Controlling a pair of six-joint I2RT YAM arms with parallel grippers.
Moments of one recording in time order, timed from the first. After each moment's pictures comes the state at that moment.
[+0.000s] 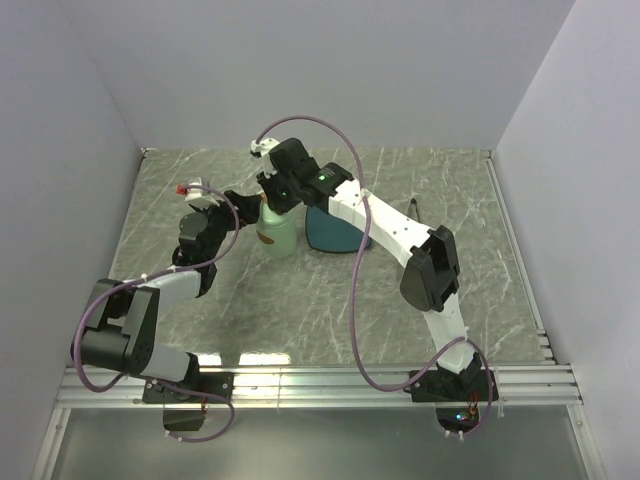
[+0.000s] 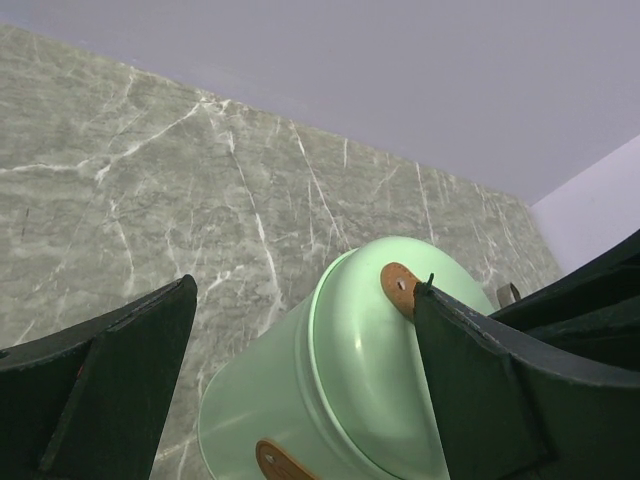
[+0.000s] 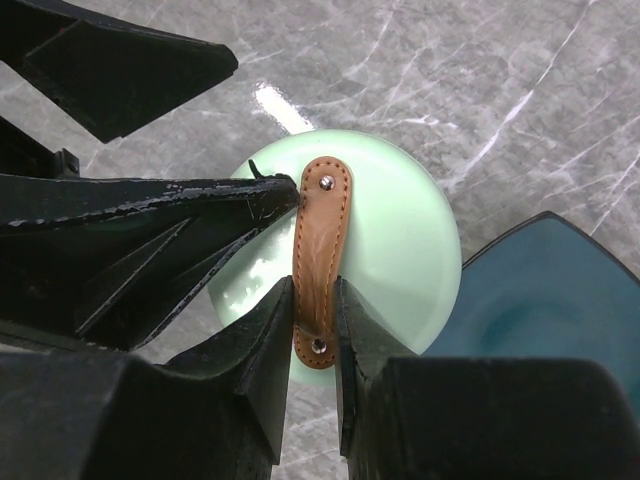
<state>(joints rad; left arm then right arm) -0.20 1.42 0.52 0.91 0.06 -0.56 0.81 2.12 2.11 -0.68 -0.03 0.06</state>
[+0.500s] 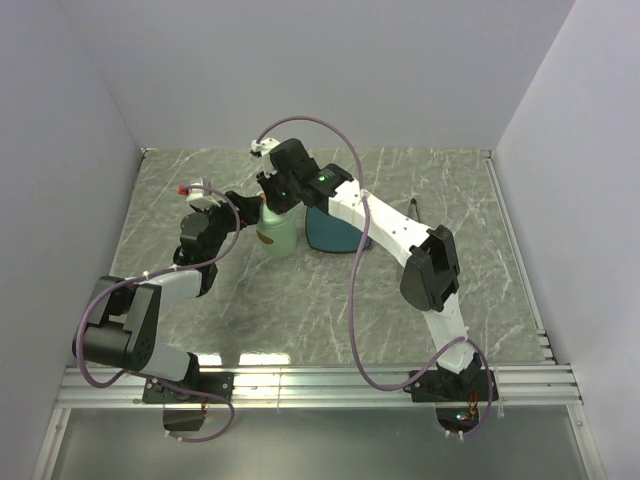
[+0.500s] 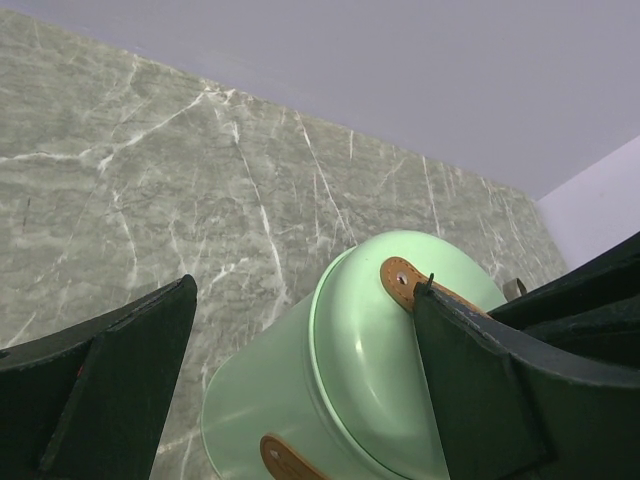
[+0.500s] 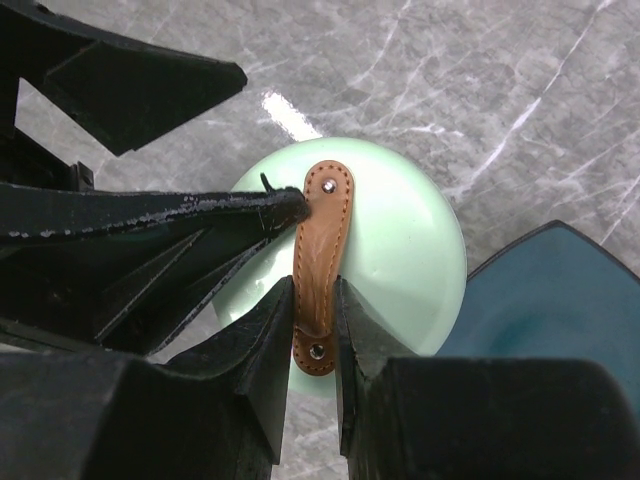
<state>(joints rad) -0.20 1.44 0.52 0.91 0.06 -0.56 0.80 2.13 2.10 -0.66 -0.04 0.07</state>
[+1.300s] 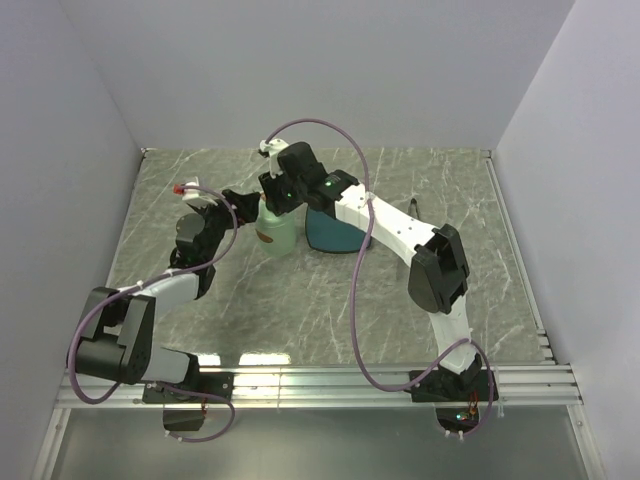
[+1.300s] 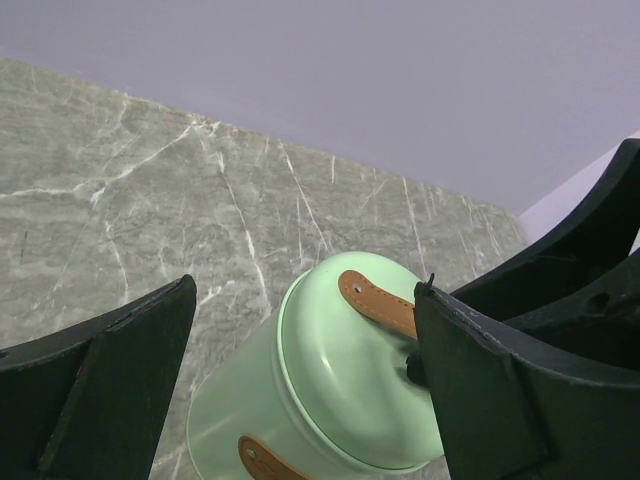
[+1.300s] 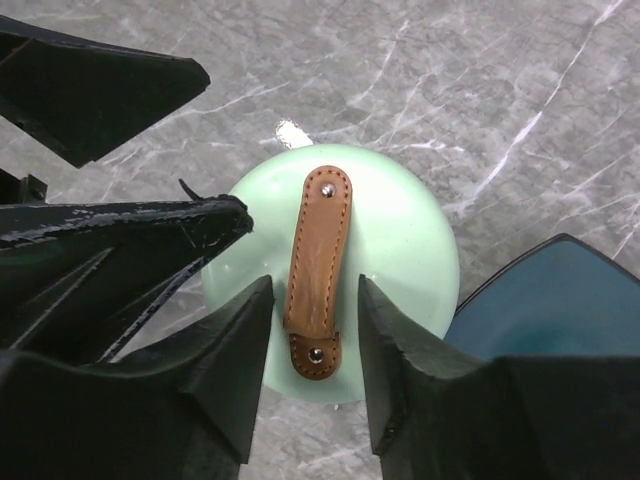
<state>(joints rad) -0.21 1.38 0.52 0.91 0.06 -0.55 0.78 2.07 1.94 -0.50 -0.08 0.10</state>
